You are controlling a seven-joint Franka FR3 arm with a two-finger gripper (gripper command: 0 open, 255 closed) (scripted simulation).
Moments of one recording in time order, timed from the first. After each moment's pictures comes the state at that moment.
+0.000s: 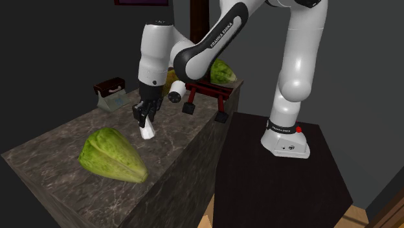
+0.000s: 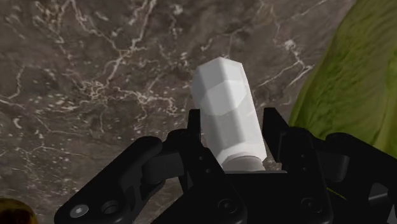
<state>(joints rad) -0.05 0.06 0.59 -2.23 -0.15 2.54 0.77</state>
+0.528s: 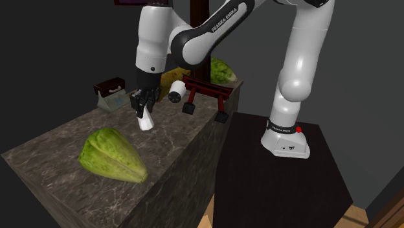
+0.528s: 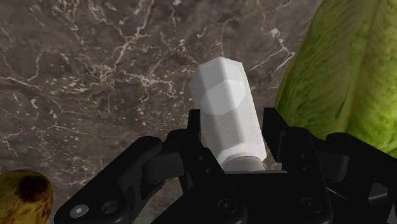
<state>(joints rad) -0.05 -0.01 0.59 -2.19 -0.07 2.45 0.71</state>
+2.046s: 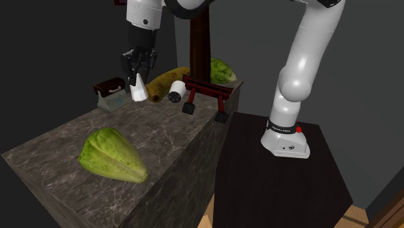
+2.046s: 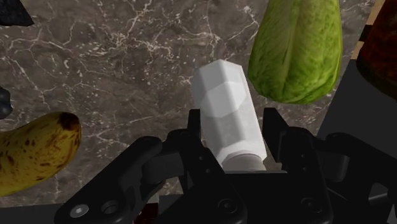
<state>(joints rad) -0.05 -0.12 0.57 -1.97 0.02 2.14 0.63</state>
